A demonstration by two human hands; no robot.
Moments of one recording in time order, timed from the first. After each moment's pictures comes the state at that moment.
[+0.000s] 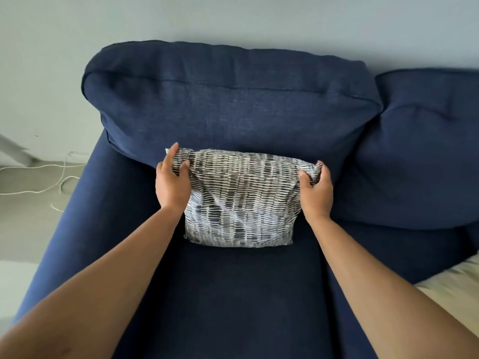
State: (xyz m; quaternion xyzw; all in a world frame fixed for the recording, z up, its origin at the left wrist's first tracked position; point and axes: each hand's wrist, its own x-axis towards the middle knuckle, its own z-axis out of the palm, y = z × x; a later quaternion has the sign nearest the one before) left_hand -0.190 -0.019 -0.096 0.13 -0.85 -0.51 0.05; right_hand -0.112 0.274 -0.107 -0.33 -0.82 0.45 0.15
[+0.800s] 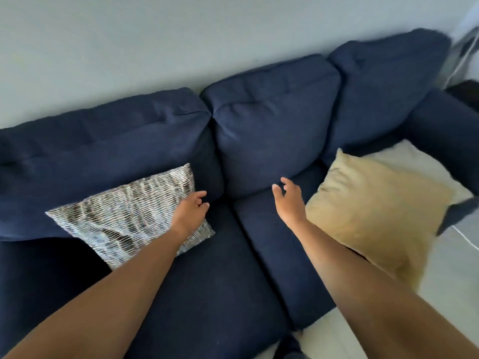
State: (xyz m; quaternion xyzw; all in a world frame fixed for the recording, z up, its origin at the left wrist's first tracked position) left_hand -0.047 0.195 -0.019 -0.19 -0.87 -0.35 -0.30; right_hand 0.118 0.406 -0.019 -0.49 -0.77 0.40 0.12
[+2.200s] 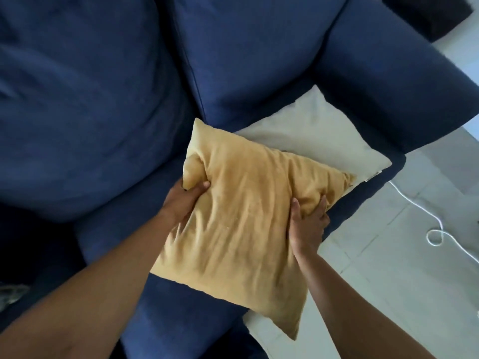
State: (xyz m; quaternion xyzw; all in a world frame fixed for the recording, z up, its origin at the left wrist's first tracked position) left_hand 0.150 0.692 -0.183 -0.15 -0.80 -0.40 -0.43; right_hand 0.419 0.809 -0.177 -0.76 -0.53 0.35 0.13
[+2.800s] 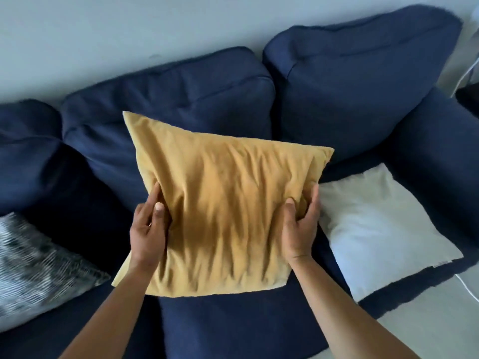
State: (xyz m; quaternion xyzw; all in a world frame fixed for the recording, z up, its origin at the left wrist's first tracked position) left_hand 0.061 0.516 -0.053 -0.11 -0.80 -0.59 -0.07; right_hand 0.223 0.753 -0.074 -0.46 -0.66 0.49 0.33
